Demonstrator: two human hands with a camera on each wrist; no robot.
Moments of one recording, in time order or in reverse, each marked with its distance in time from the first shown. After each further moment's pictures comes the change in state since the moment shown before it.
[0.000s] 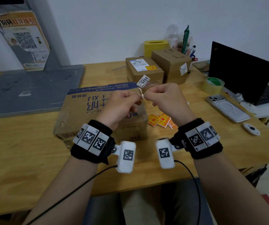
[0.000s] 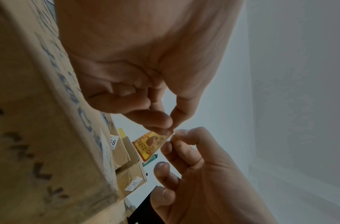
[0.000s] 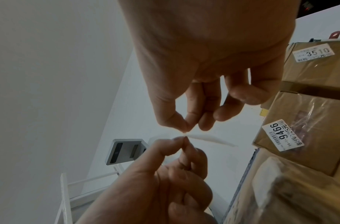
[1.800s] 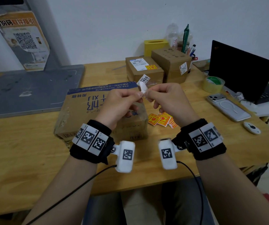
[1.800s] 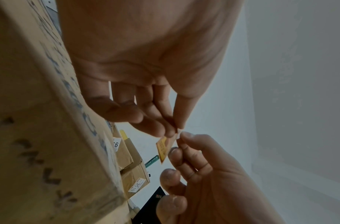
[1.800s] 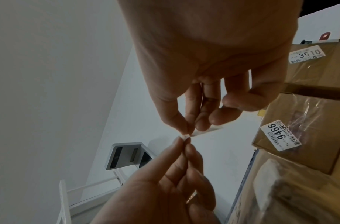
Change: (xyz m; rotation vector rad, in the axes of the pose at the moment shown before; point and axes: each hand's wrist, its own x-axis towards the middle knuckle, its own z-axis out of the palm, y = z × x) left_hand -0.001 -0.003 -0.004 -0.078 -0.016 0.016; right_hand 0.002 0.010 -0.003 0.108 -0.023 0.021
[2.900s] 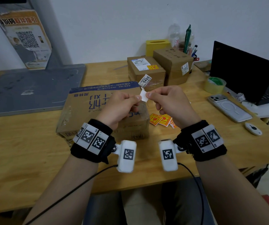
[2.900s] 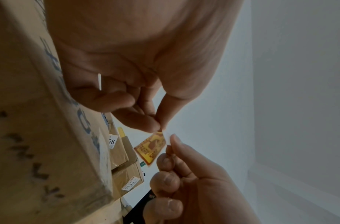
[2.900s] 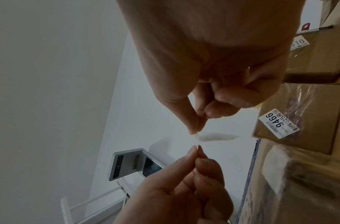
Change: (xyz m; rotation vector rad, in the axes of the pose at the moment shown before) left_hand 0.007 -0.009 -0.003 0.124 0.013 -0.042; right_hand -0.003 0.003 0.003 0.015 0.000 0.058
